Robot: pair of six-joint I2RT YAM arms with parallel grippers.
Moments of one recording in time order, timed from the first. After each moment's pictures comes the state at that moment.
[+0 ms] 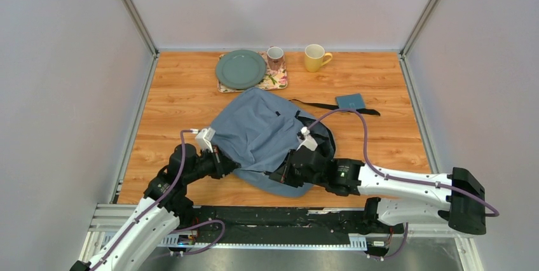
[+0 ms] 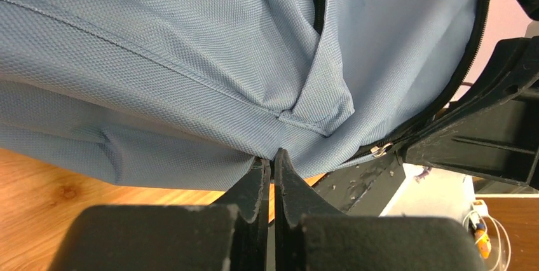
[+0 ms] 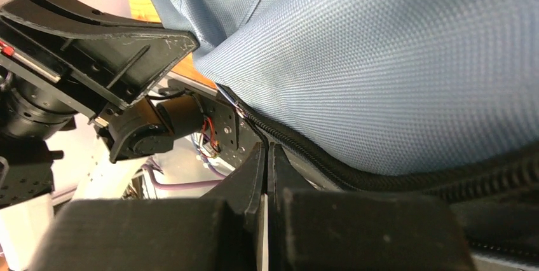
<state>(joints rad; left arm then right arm) -0.48 0.40 0.28 -0.34 0.36 -0.66 1.23 1.09 0.71 -0.29 0.19 1.35</state>
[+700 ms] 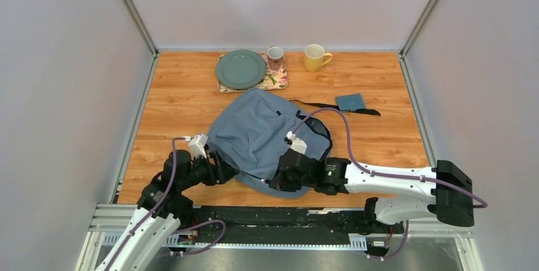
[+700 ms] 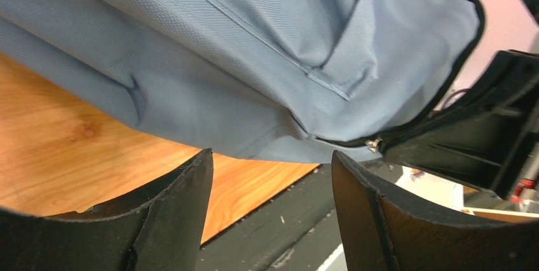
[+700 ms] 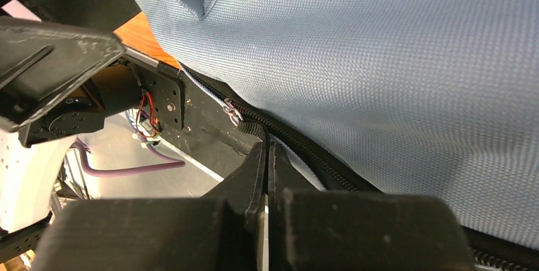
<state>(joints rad) -0.44 0.26 0.28 -0.56 0.35 -0.69 1.28 1.23 0.79 -0.38 0.15 1.21</state>
